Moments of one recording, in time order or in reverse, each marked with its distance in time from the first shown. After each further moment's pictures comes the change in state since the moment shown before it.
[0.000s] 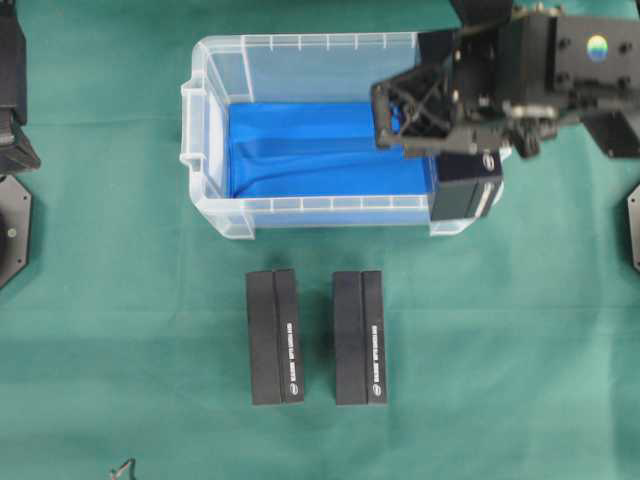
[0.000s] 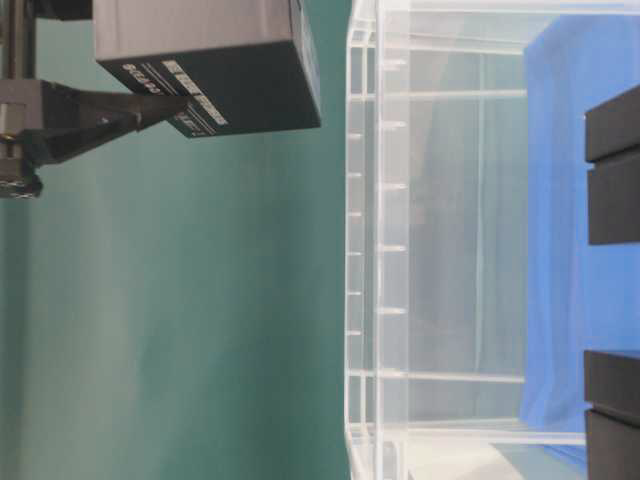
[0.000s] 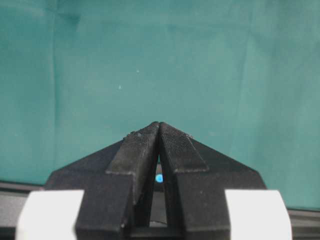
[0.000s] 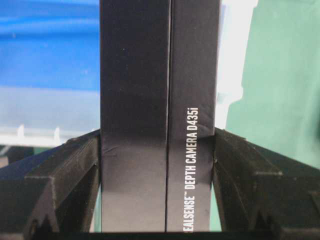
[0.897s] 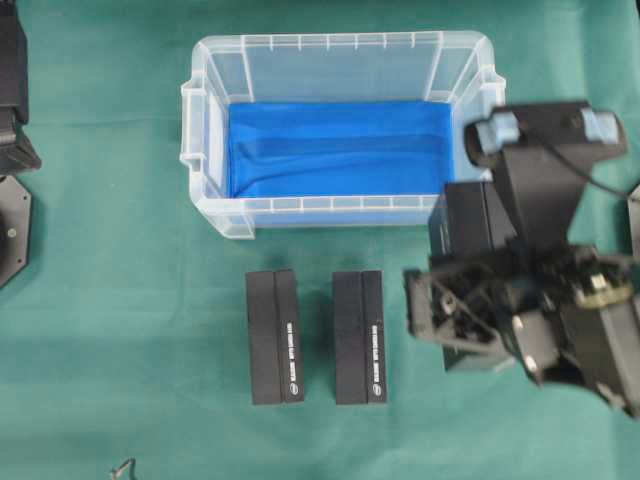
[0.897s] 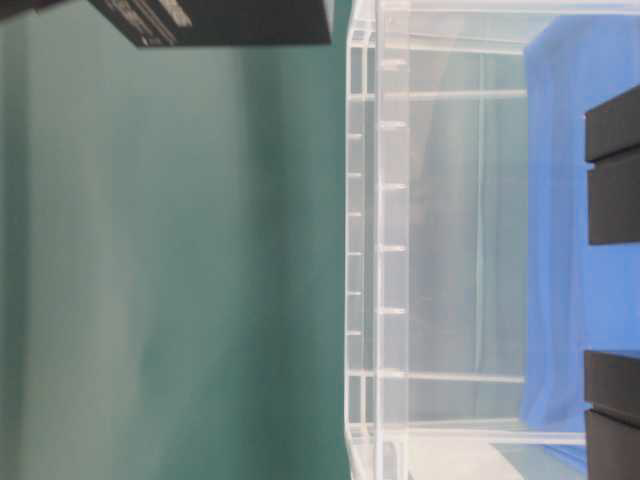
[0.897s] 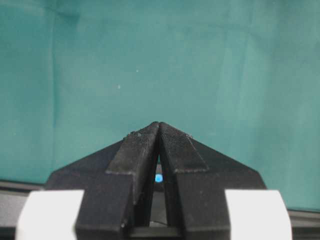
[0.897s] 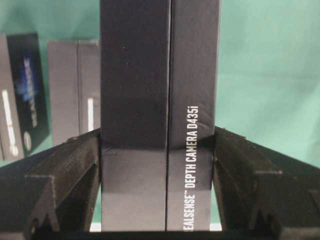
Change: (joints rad) left arm 0.000 0.002 -0.002 -0.002 0.000 -0.008; right arm 0.374 0.000 0.000 0.000 0.038 0.407
